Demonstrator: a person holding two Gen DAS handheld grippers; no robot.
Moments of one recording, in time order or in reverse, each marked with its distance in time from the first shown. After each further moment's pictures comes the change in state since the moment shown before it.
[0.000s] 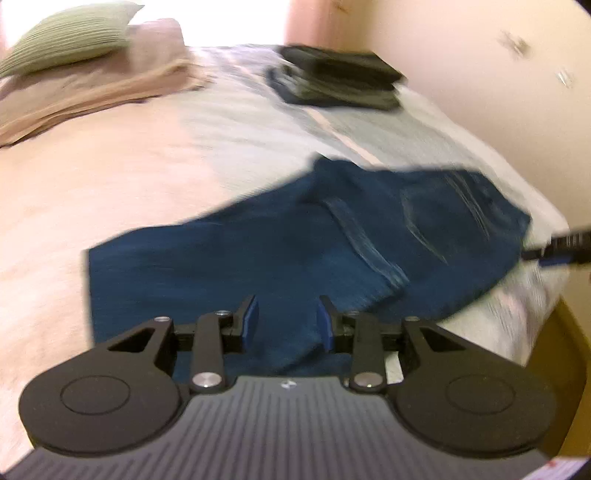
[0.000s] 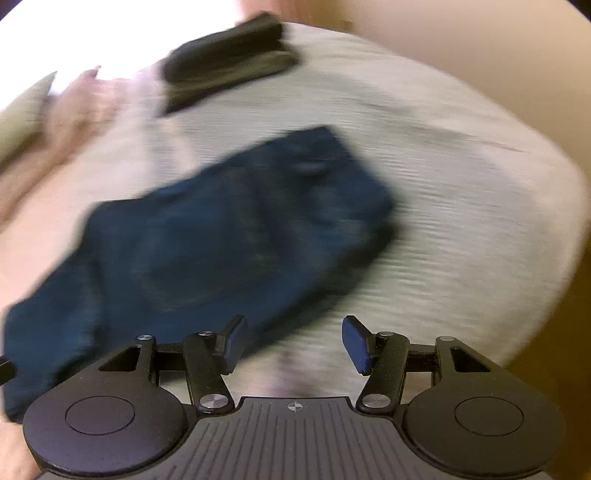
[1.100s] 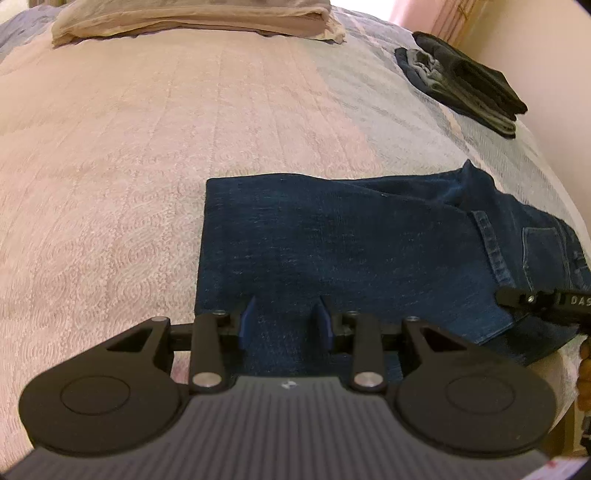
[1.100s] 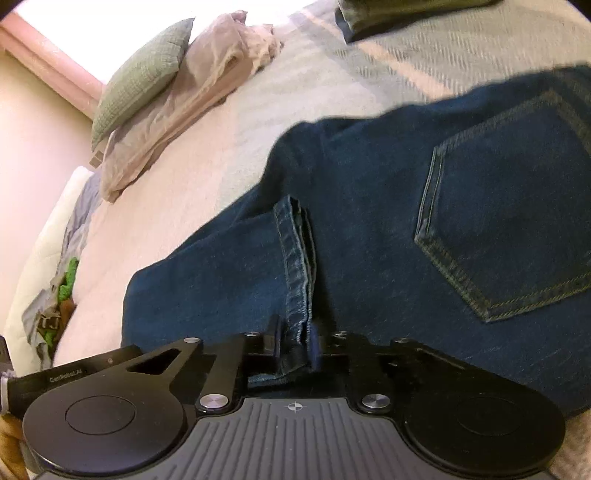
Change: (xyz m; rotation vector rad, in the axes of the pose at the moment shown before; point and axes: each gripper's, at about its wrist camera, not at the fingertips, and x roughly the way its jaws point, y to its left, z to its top) left arm 0.032 0.094 -0.008 -0.288 0.129 0.141; right arm 0.105 0.128 -0.014 -0.099 0.138 0.471
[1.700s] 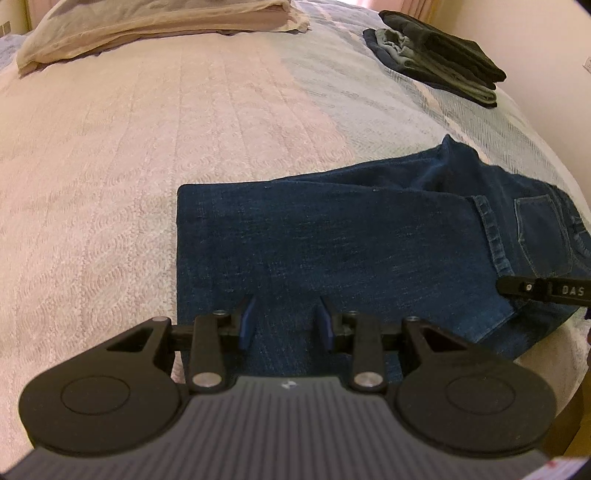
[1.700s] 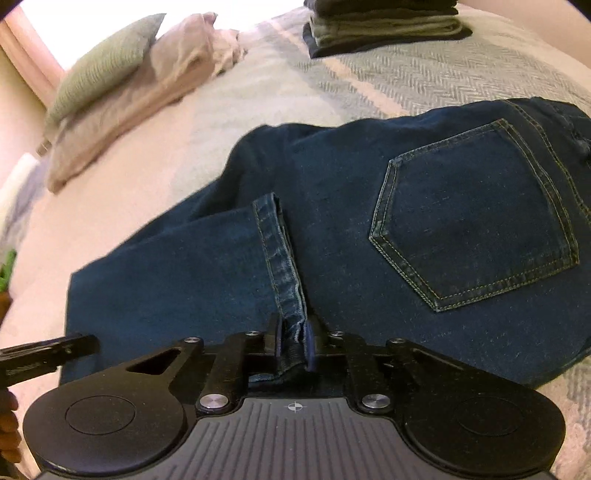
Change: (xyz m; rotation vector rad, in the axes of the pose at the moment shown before) left arm 0.009 -0.017 0.006 0.097 0.017 -0.010; right arm 0.005 0.023 -0.014 -0.057 -0.009 -0.243
